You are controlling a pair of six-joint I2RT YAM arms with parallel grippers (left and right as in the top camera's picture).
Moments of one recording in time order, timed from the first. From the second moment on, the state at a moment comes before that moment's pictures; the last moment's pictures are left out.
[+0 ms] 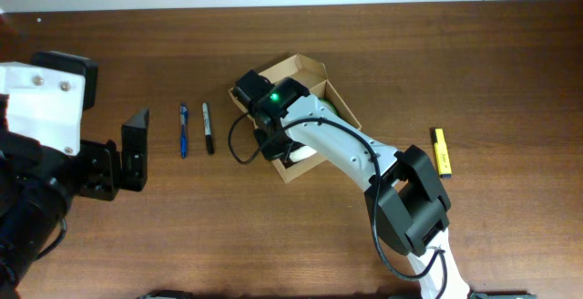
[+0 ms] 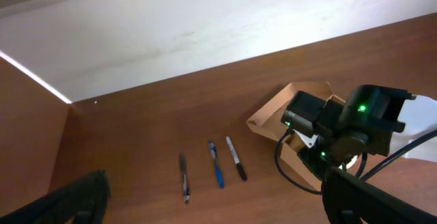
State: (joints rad) left arm -0.10 1.36 2.52 -1.68 -0.02 0.16; right arm 0.75 2.21 1.89 -1.13 0.06 0.34
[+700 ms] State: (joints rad) left arm -0.10 1.36 2.52 -1.68 -0.02 0.16; right arm 0.75 2.21 1.89 -0.87 0.04 0.50
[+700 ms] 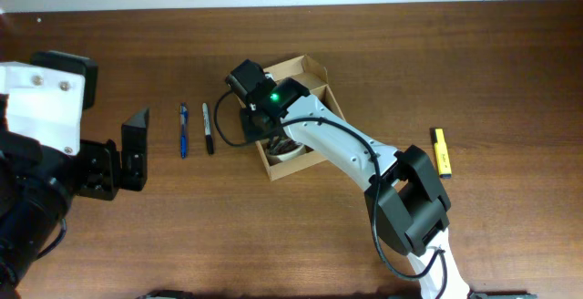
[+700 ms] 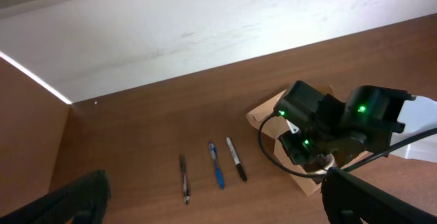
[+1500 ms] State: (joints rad) left arm -0.10 1.36 2.52 -1.68 -0.02 0.16; right arm 0.61 2.21 1.90 -0.85 0.05 0.55
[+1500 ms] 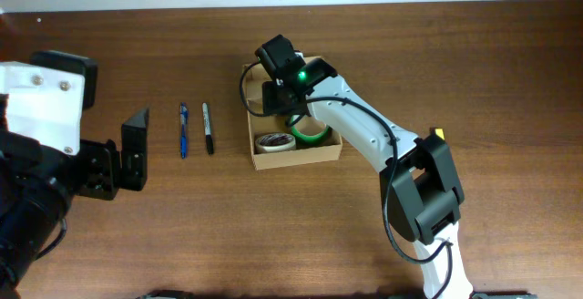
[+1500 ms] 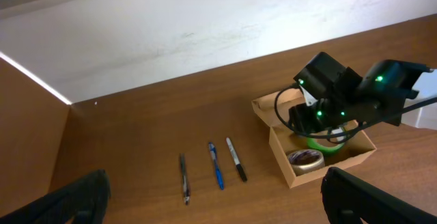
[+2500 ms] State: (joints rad) left arm -0.10 1.39 2.52 -1.68 -0.06 0.16; right arm 0.50 2.18 2.56 -1.69 0.39 0.40
